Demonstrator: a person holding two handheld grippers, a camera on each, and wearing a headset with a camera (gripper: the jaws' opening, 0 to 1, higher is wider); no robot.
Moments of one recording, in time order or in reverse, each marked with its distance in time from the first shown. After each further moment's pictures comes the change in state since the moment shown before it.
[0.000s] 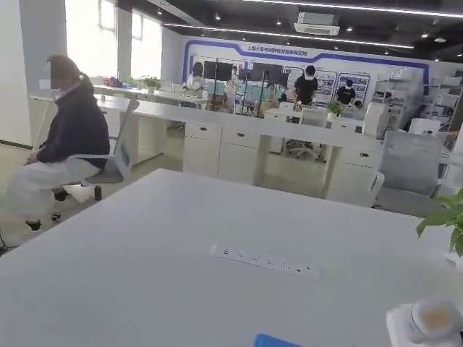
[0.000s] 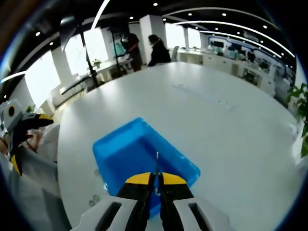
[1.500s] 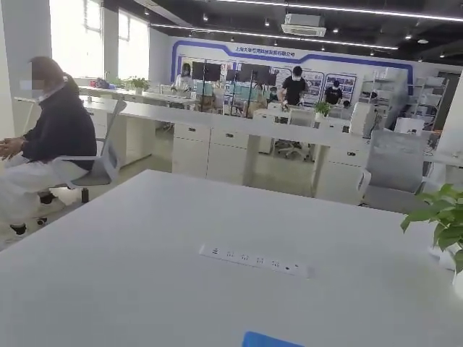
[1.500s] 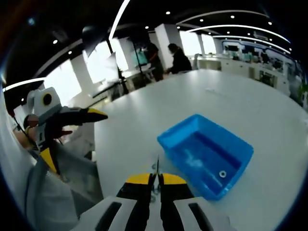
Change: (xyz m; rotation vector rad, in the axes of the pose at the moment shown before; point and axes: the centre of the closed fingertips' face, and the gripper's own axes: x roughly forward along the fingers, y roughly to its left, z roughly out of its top) left arm 0.005 -0.006 -0.002 -0.020 -0.004 -0.019; right arm -0.022 0.115 -0.026 0.011 -0.073 0.199
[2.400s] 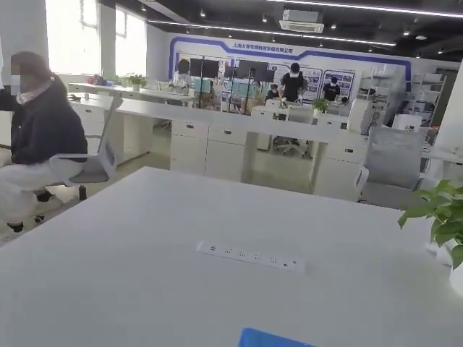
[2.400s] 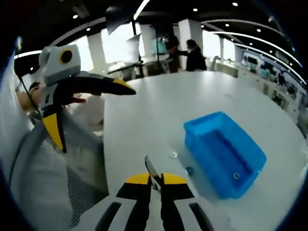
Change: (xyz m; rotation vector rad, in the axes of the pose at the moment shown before) left arm 0.005 -0.004 -0.006 0.016 0.022 -0.008; right arm 0.011 0.041 -0.028 -0.305 0.097 0.005
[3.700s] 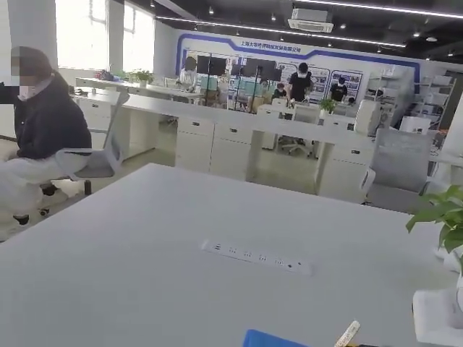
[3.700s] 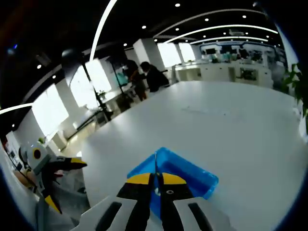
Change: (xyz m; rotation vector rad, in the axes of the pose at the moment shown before) left arm 0.000 0.003 0.000 -0.023 -0.026 0.009; right arm -0.042 -0.141 0.059 0.472 -0.224 -0.125
